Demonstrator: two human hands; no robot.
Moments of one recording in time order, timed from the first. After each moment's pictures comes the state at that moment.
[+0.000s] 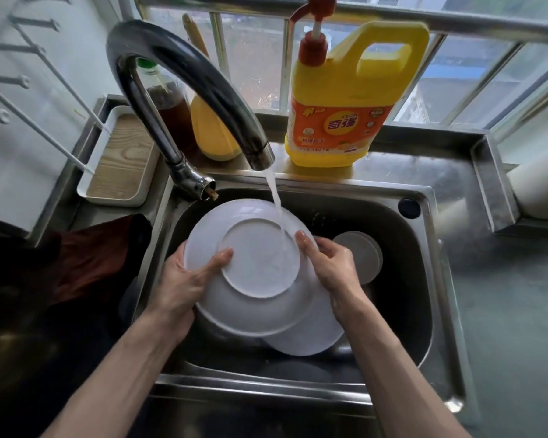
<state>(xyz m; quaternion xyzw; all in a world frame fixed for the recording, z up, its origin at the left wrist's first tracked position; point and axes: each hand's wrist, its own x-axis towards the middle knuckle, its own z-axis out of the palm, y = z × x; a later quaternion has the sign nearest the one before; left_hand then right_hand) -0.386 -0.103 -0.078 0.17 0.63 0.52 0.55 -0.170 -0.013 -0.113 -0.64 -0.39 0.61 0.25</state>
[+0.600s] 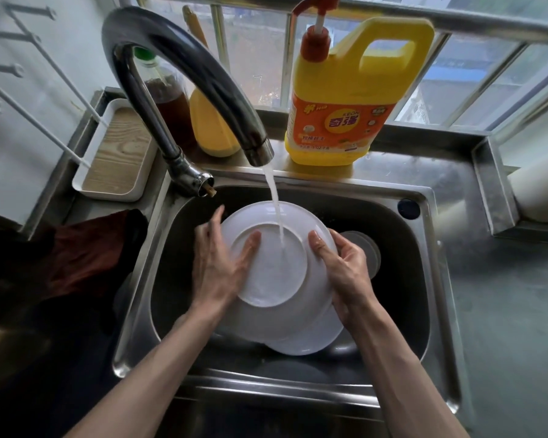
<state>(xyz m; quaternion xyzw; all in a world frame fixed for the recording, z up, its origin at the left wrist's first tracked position) -0.353 -0.071 -0.117 0.43 0.78 0.34 0.29 -0.157 -0.019 -0.099 -0.55 -0.35 0.67 0.37</state>
